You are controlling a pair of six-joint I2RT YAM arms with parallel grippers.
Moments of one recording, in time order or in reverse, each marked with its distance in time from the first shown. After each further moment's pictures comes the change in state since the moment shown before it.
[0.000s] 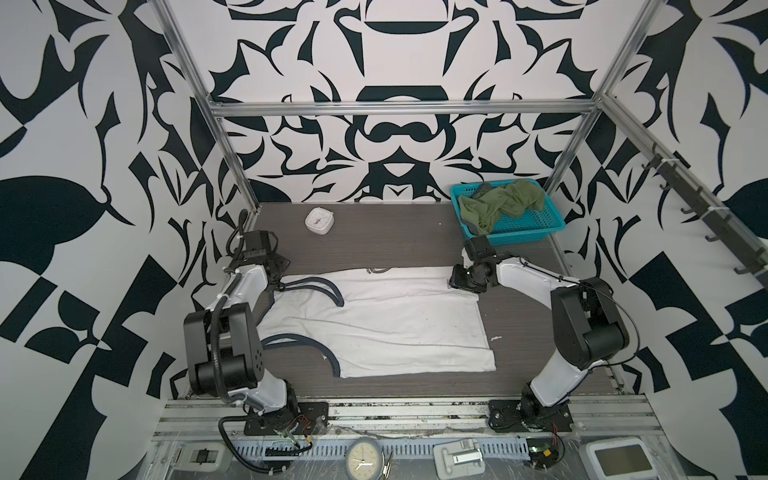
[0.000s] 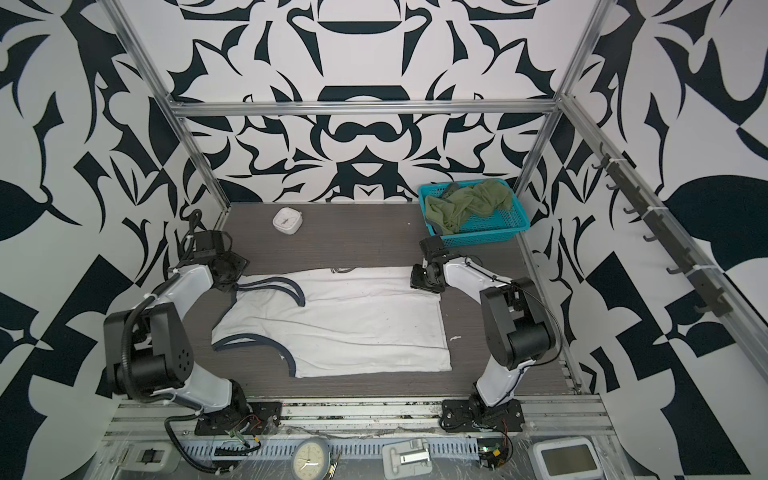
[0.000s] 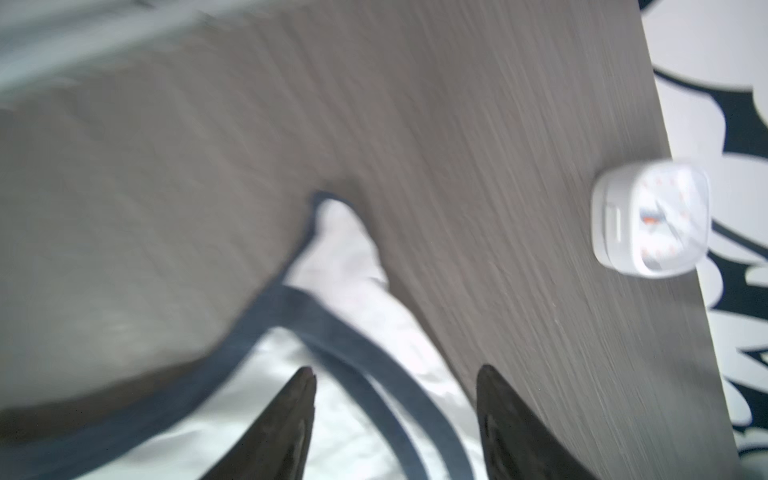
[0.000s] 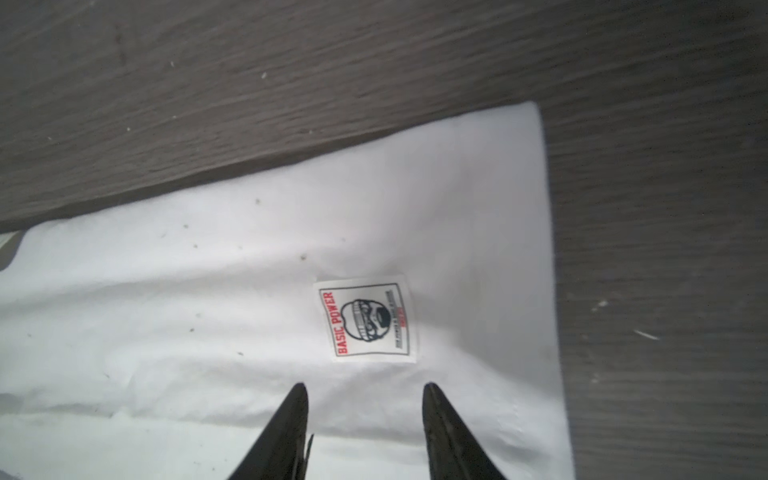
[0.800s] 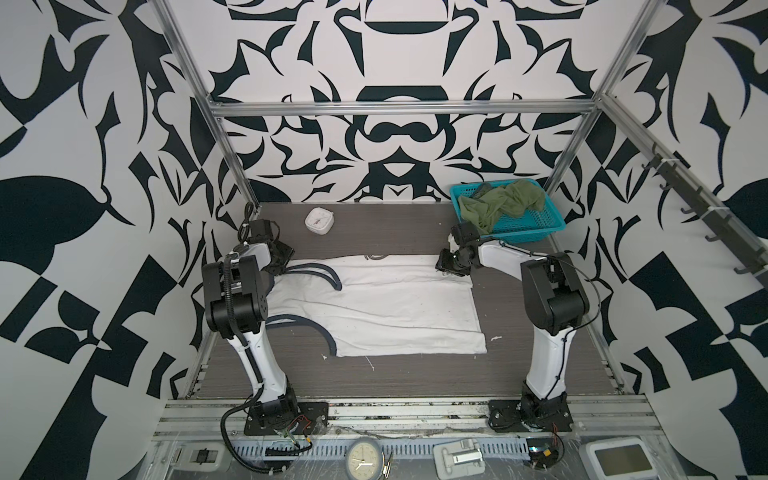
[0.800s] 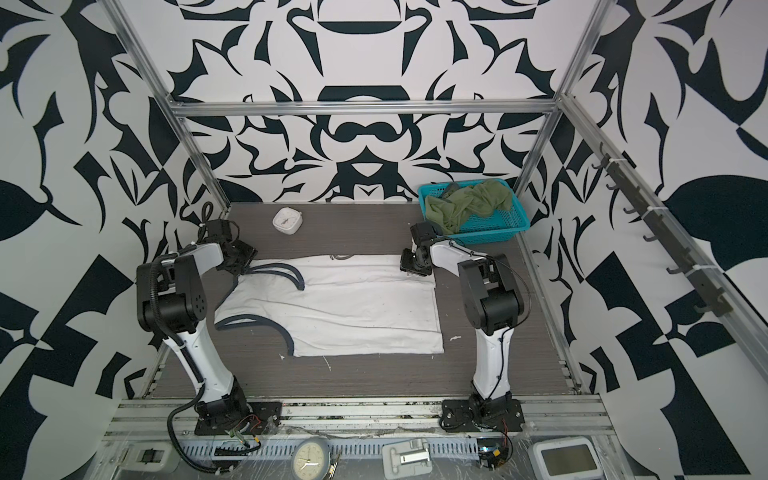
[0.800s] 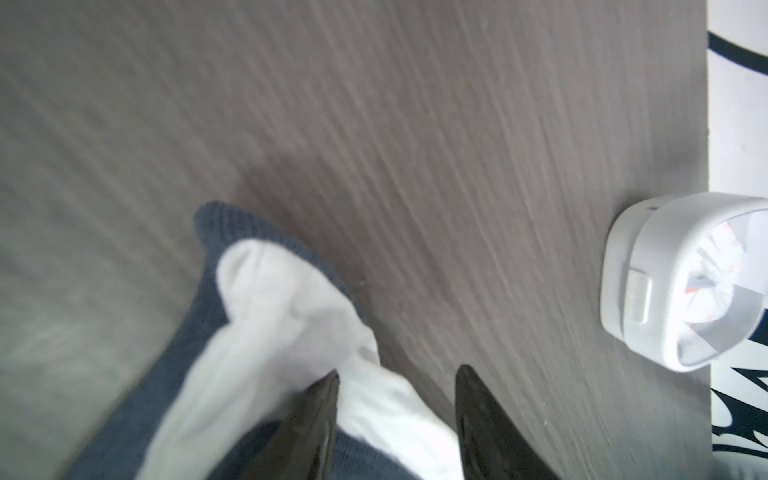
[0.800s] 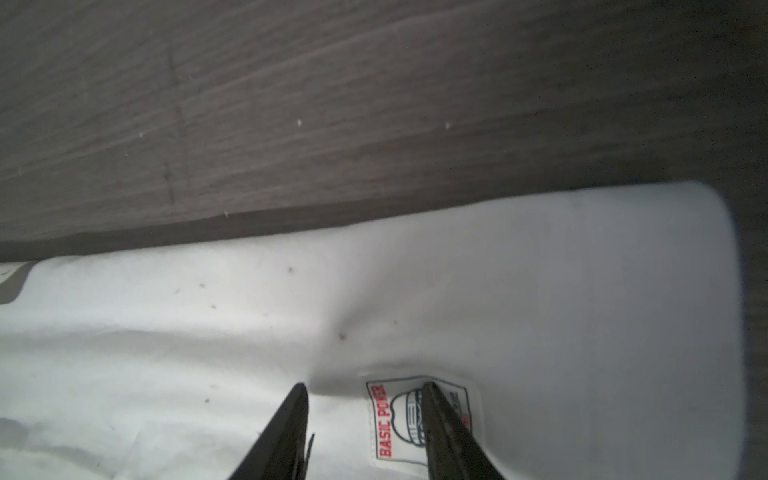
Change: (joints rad) left arm 0.052 0.389 0.275 0.080 0.148 0.015; right arm -0.034 0.289 0.289 0.053 -0.045 -0.010
